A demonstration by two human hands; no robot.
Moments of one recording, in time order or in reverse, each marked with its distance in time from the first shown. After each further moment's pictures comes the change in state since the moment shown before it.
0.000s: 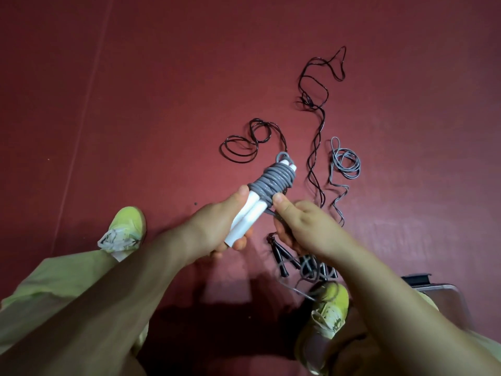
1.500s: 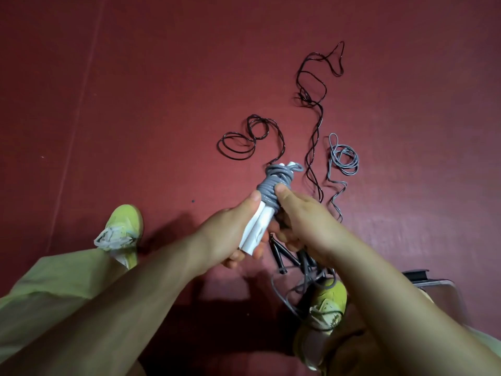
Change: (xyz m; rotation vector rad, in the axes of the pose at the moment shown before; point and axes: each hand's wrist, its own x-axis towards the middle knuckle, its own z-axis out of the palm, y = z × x) left_hand -0.005 0.001 0.021 -0.102 -0.079 0.053; right_hand -0.001 -0.008 0.007 0.376 -0.014 0.088
